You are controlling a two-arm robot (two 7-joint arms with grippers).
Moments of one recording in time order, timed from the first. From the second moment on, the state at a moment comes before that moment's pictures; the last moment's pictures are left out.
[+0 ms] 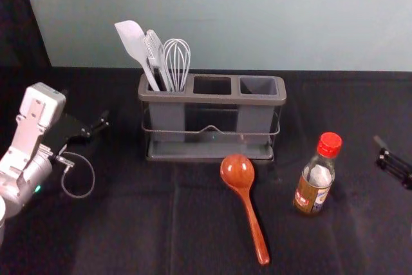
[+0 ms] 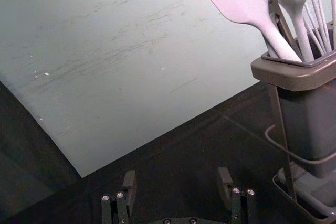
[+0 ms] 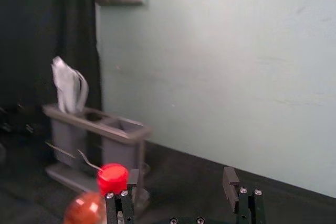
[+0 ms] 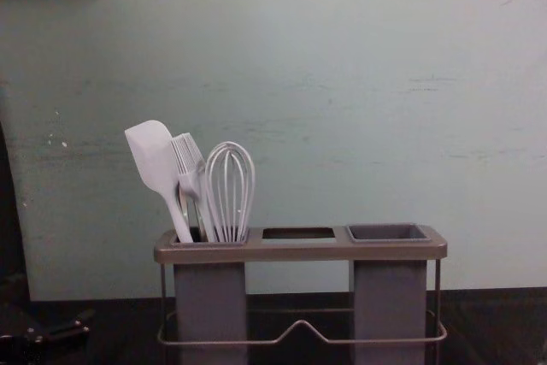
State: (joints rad) left arm -0.20 0.60 0.45 -1.41 -0.25 -0.12 0.03; right arm -0.39 0.84 -0.06 -1.88 0.61 -0.36 0.17
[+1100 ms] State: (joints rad) left arm -0.20 0.60 0.45 -1.41 -0.25 -0.12 0.03; right arm -0.15 0.68 -0.25 -1.79 0.53 -0.17 0.30
